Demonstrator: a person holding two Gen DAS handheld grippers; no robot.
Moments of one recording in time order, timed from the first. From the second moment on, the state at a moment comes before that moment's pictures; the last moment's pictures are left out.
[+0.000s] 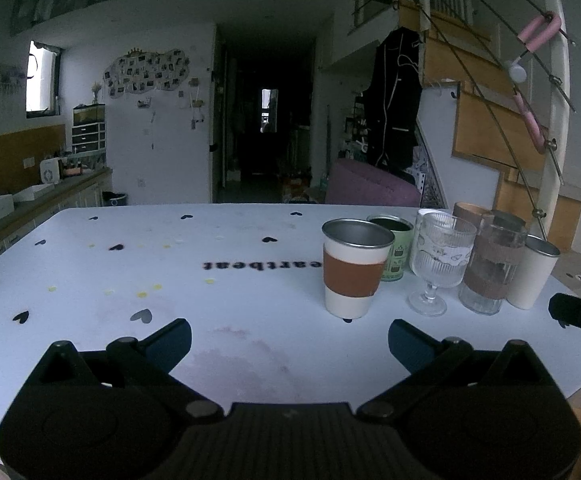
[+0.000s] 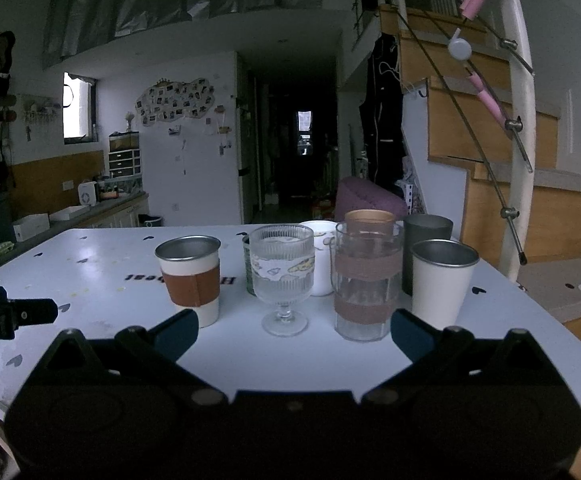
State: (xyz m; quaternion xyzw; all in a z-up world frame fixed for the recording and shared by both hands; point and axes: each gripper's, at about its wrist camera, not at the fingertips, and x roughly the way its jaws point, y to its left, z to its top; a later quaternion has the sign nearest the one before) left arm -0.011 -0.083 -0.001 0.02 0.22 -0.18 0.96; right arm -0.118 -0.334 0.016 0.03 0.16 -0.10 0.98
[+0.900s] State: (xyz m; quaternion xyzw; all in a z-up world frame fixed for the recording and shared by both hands) left arm -0.011 -0.081 0.003 0.02 0.21 -0.18 0.96; right arm -0.117 -0.333 0.015 0.03 0.16 -0.09 0.98
